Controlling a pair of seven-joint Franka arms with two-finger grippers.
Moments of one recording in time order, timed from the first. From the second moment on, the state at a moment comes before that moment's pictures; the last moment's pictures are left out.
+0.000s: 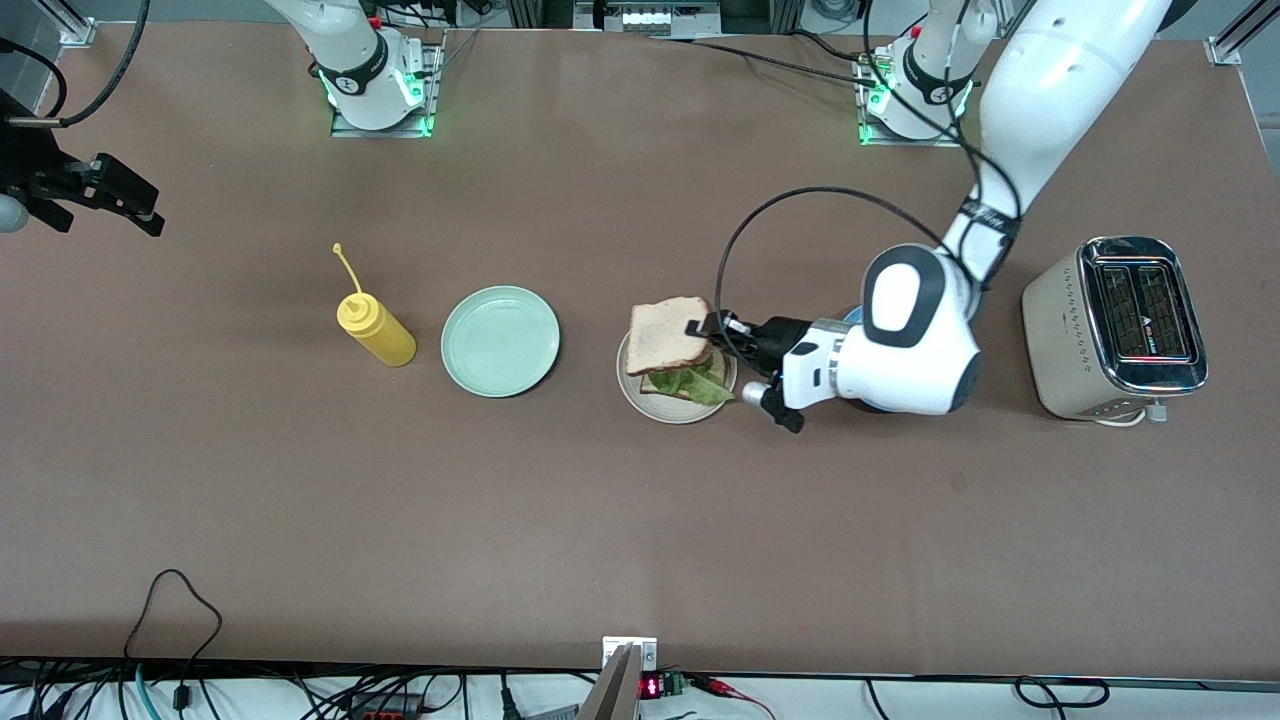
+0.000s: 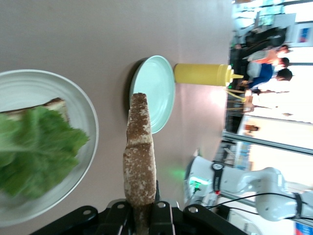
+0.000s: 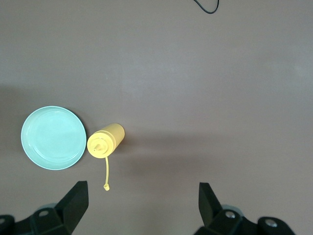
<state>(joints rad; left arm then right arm) -0.03 0.70 -0.44 -1.59 -0.92 1.98 0.41 -0.04 -0.09 0.04 -1.69 -0.03 1.65 0.02</state>
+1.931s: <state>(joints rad) -0.01 0.85 -0.38 -1.64 -1.02 2.02 0.61 -0.04 -0.09 0.04 -1.69 -0.03 1.64 0.02</state>
